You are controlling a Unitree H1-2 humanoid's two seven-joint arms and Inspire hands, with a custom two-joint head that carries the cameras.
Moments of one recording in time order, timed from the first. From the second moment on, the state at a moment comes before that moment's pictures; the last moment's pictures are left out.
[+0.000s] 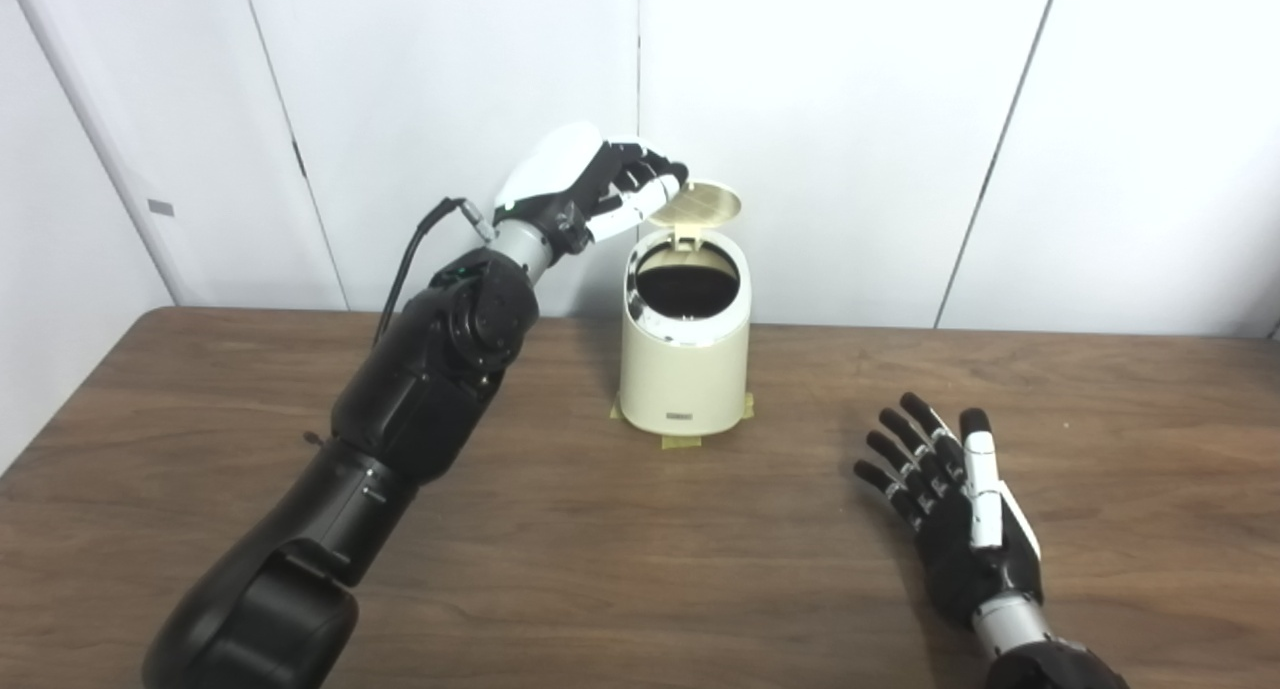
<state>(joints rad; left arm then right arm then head) -0.88 0.29 -0.37 0.32 0.59 0.18 -0.13 -0.10 0.01 -0.16 -0.10 0.29 0.32 0.07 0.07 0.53</state>
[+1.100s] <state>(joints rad) -0.83 0.38 -0.49 0.18 0.88 0.10 -0.33 -0.11 0.01 -0.16 -0.10 0.30 0.33 0.04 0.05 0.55</state>
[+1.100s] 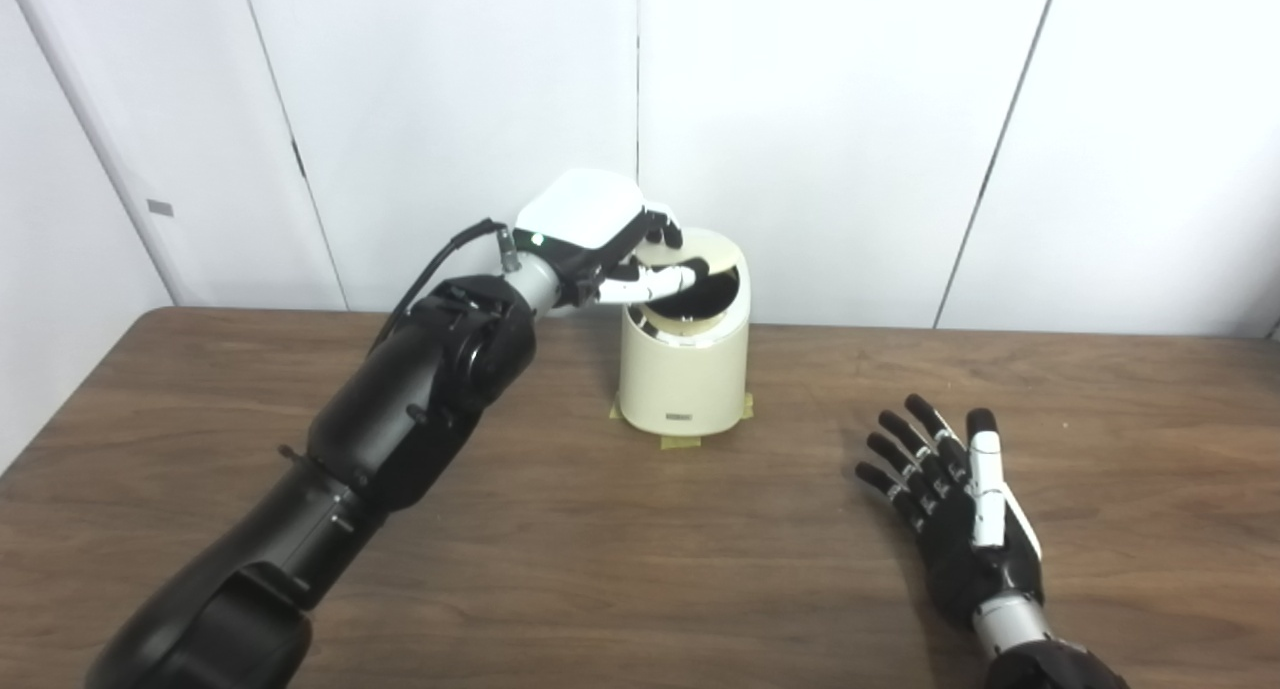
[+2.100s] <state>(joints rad) -0.74 0.40 -0.58 0.09 1.28 0.01 -0.32 -0.11 0.00 -0.11 -0.11 0.23 0.35 0.01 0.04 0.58</state>
